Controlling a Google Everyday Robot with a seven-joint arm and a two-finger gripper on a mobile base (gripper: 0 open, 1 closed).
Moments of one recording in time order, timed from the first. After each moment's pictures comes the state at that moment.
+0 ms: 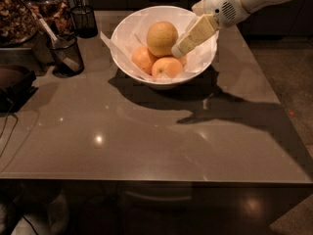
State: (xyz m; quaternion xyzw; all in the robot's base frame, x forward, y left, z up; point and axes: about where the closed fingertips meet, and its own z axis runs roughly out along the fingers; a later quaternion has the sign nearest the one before) arm 0.627 -0.082 0.987 -0.53 0.73 0.20 0.38
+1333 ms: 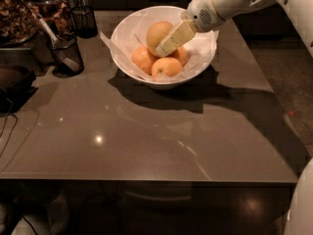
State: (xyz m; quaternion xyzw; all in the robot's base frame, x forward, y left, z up) arm 0.677 -0.053 0.954 -0.51 0.75 0.22 0.37
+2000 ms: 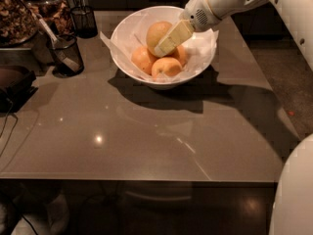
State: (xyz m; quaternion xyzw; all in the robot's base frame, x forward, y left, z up) arm 0.688 -0.052 0.947 -0.50 0.76 0.21 0.36
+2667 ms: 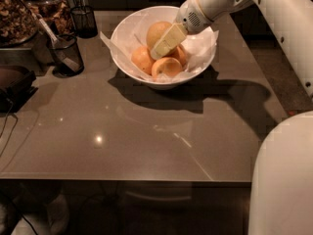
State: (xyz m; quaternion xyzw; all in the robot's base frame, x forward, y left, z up) arm 0.697 -0.037 0.928 -0.51 0.76 0.22 0.32
